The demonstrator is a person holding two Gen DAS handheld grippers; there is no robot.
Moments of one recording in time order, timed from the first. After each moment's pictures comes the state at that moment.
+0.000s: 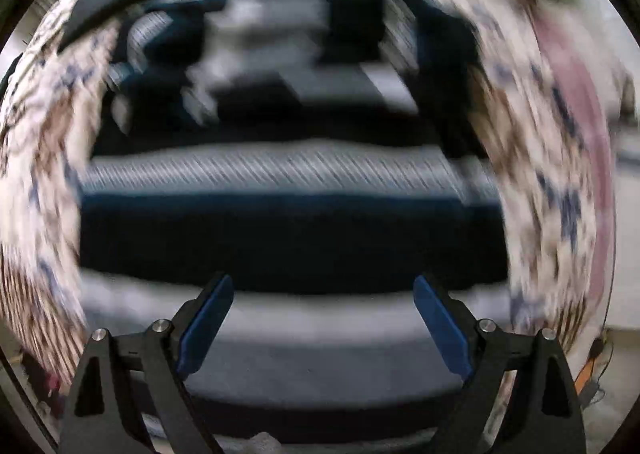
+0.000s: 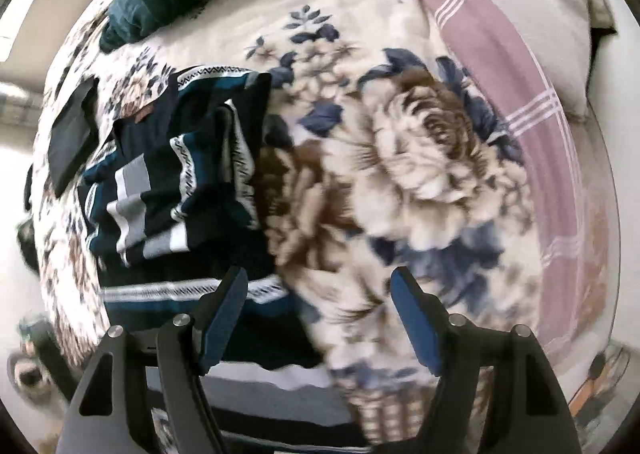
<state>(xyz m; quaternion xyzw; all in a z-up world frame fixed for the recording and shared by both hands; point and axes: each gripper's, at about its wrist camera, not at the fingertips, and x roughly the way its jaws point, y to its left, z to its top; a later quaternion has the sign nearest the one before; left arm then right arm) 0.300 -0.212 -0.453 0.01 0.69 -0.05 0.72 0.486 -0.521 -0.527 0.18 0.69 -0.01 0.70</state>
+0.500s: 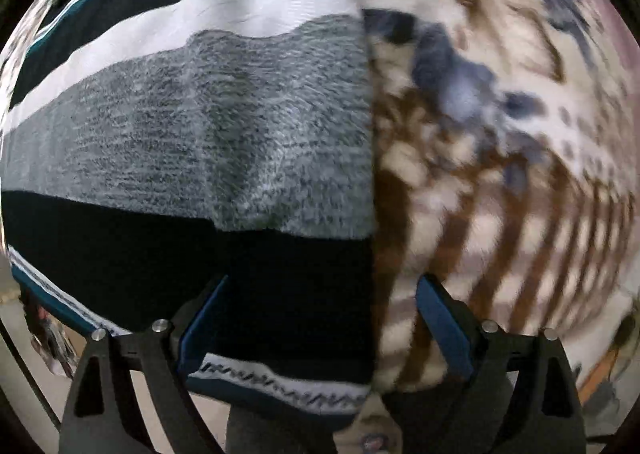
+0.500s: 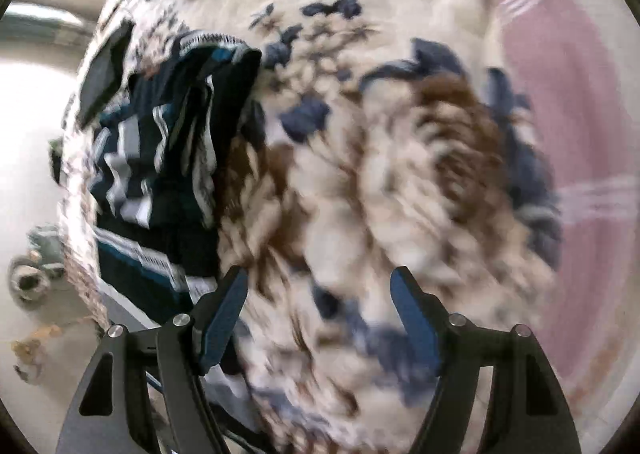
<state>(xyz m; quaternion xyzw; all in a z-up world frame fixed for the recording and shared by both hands) 0.178 -0.363 -0.552 0.01 0.74 0.02 0.67 0.539 -0.556 -0.614 0.19 0.68 0.14 0.69</state>
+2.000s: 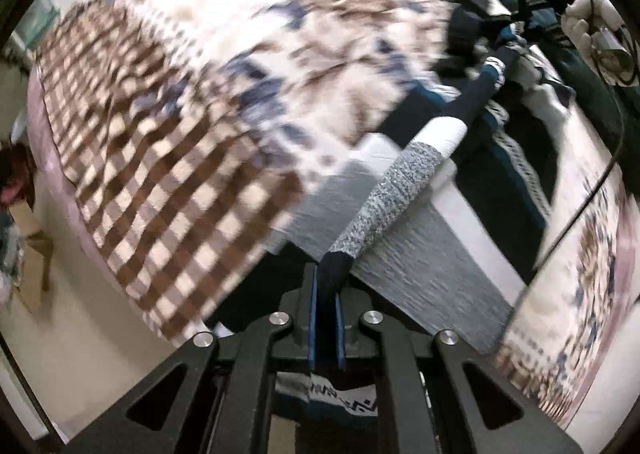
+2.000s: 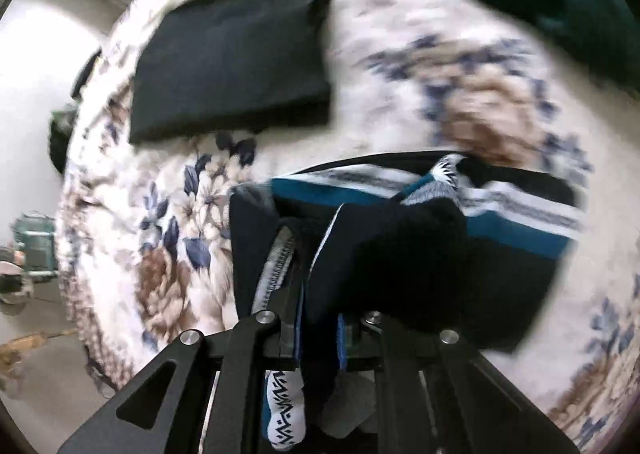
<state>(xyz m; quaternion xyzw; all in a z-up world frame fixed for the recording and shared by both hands) 0.168 0.078 -0.469 -0.24 0.60 0.18 0.75 0.720 -0.031 -0.594 0.04 0.69 0.14 0.71</state>
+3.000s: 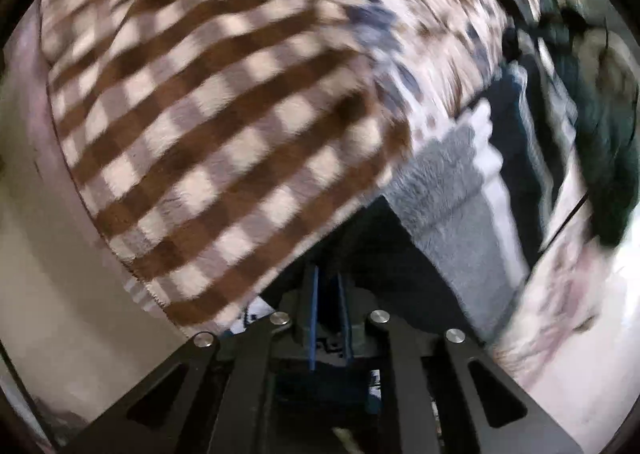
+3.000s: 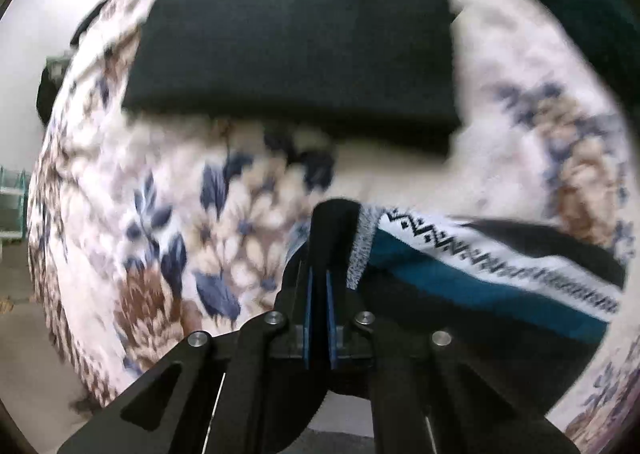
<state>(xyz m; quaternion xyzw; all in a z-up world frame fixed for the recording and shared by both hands) 0.107 0.149 -0.524 -0.42 0.59 0.12 0.68 0.746 0.040 -0.631 -0.03 0.71 0.18 0.68</state>
